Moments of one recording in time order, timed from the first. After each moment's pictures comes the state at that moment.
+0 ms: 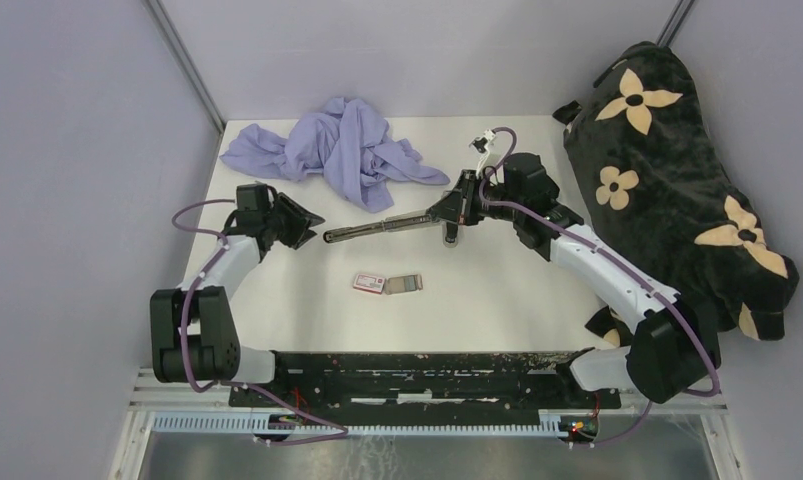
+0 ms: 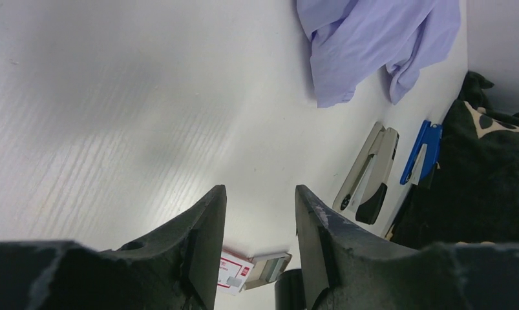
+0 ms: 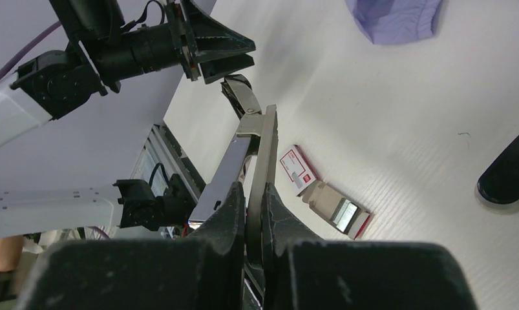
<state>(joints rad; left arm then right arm) 0.05 1.40 0.79 -0.17 0.32 -0.87 0.47 1.35 1.03 -0.05 -0.58 0.59</state>
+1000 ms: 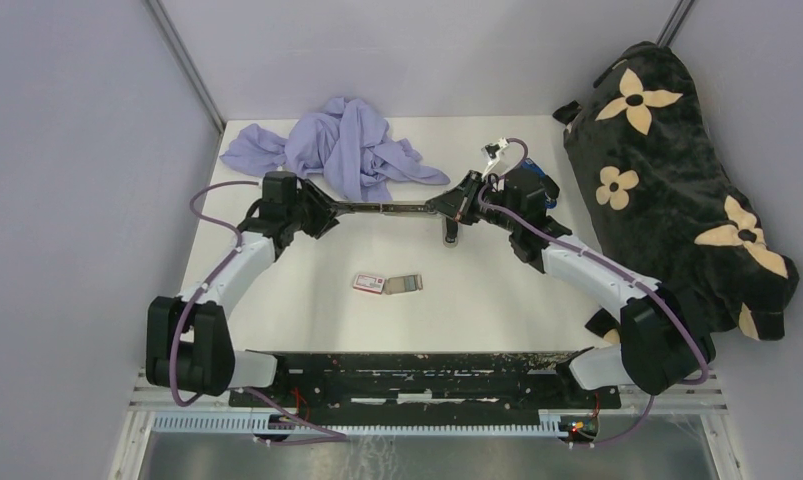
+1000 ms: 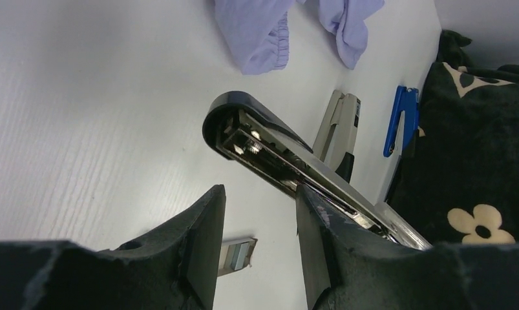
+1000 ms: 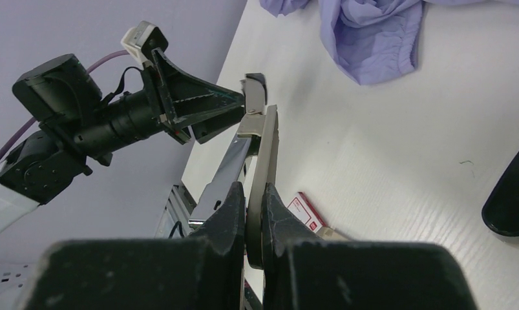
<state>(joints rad) -0.15 1.33 0.87 -0.22 0.20 -0.93 0.47 1.39 0.86 0.33 -0.44 0.82</state>
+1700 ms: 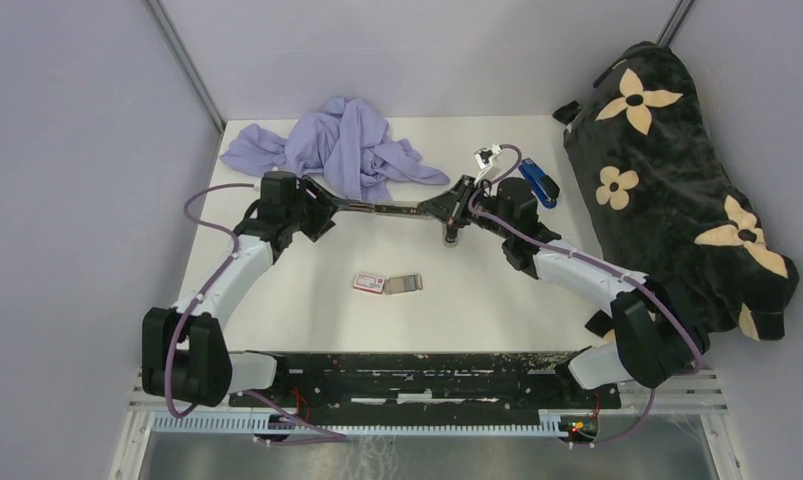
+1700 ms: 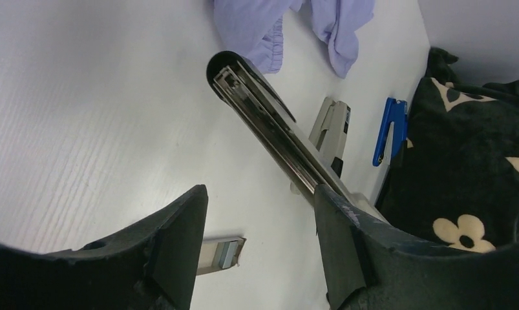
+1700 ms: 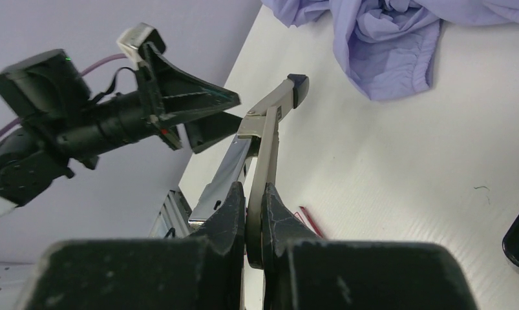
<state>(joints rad) -0.18 1.33 0.88 -0.23 0.15 -0.98 0.50 1.42 0.80 0.50 -0.42 0.82</state>
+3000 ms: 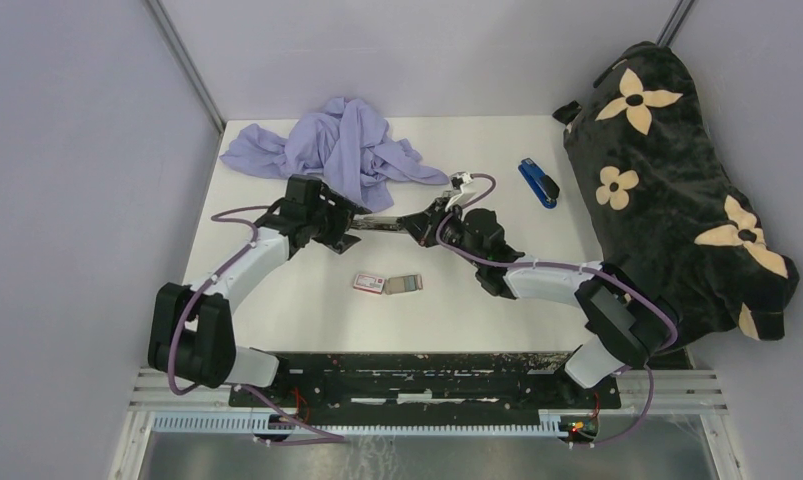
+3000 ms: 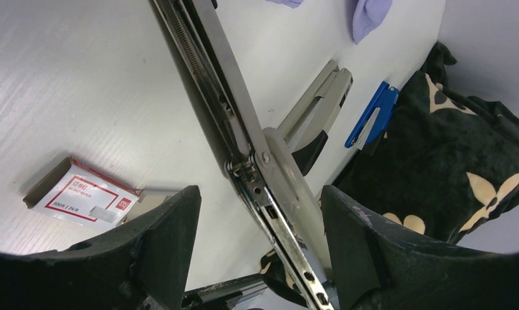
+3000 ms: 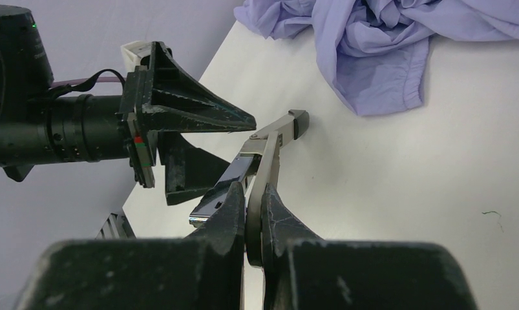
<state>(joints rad) -0.29 1.39 0.91 -0.33 0.19 -1.34 0.73 1.57 0.71 0.80 -0.07 0.68</state>
